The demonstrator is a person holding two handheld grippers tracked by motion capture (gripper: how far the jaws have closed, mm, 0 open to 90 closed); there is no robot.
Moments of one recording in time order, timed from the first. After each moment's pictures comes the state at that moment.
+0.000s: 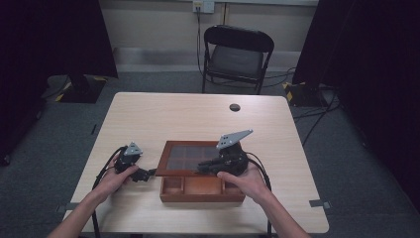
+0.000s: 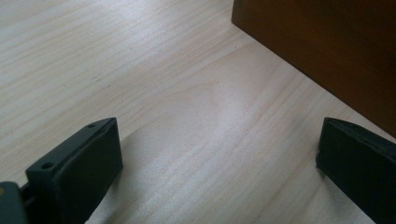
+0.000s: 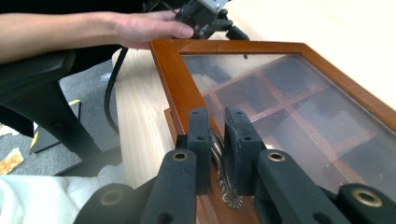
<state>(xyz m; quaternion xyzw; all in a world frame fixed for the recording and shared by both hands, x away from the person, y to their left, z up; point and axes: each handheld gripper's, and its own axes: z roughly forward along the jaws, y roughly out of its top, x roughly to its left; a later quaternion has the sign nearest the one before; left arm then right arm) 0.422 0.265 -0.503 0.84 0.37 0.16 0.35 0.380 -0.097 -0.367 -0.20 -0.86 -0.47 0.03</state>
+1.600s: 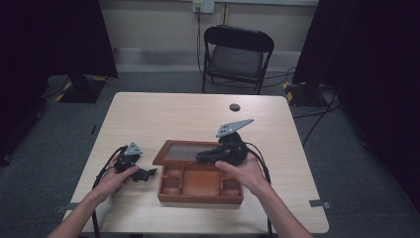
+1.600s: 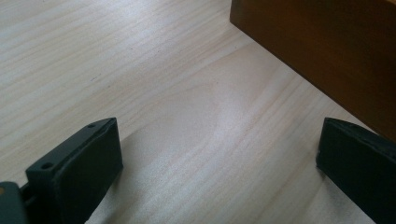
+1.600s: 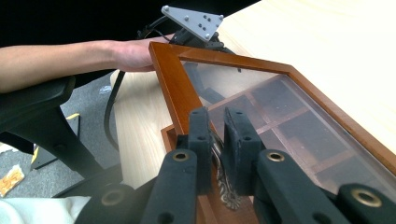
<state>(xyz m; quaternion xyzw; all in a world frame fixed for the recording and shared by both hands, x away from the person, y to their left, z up) 0.422 0.265 -0.503 0.84 0.37 0.16 0.35 0.392 -0.092 -0.344 -0.22 -0.85 -0.47 0.03</state>
